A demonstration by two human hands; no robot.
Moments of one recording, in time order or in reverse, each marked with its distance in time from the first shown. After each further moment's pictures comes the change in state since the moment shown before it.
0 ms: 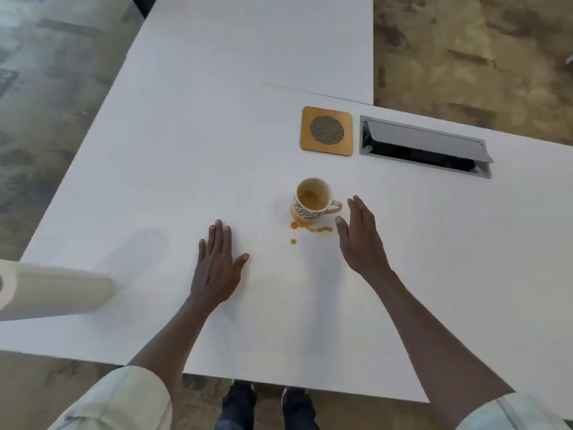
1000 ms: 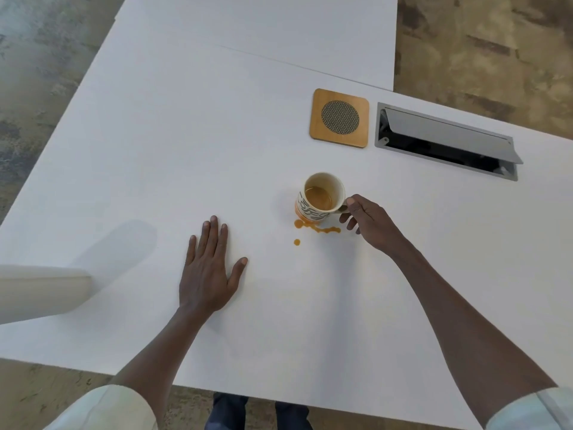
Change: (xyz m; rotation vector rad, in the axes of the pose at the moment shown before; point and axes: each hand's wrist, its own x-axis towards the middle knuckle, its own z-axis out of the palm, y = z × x) left_hand -0.002 -0.014 0.021 0.094 0.139 0.025; right_hand 0.060 0.018 -0.007 0.422 -0.323 0.125
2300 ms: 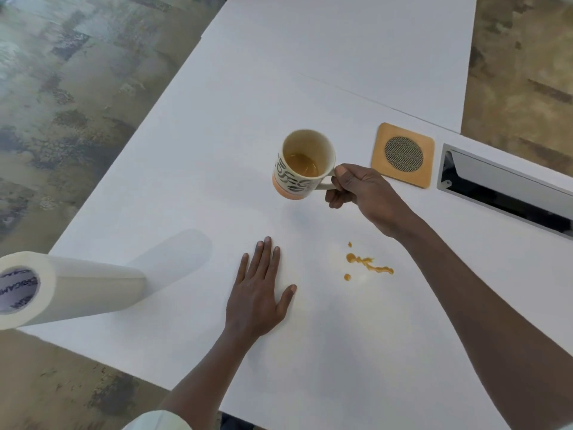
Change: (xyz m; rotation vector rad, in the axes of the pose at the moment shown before) left_hand 0.000 0.002 -0.001 -0.048 0.045 -0.002; right_hand 0.066 -0.163 0.063 0.197 -0.271 -0.225
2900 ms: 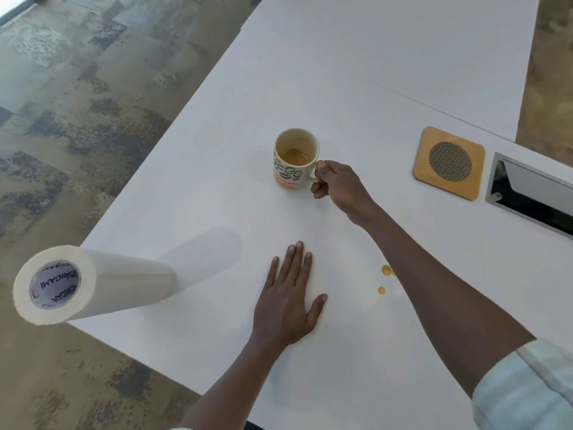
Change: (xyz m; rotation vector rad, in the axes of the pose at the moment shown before) left_hand 0.000 0.001 0.000 -0.006 -0.007 -0.008; right_hand 0.091 0.025 0.081 -0.043 0.077 0.137
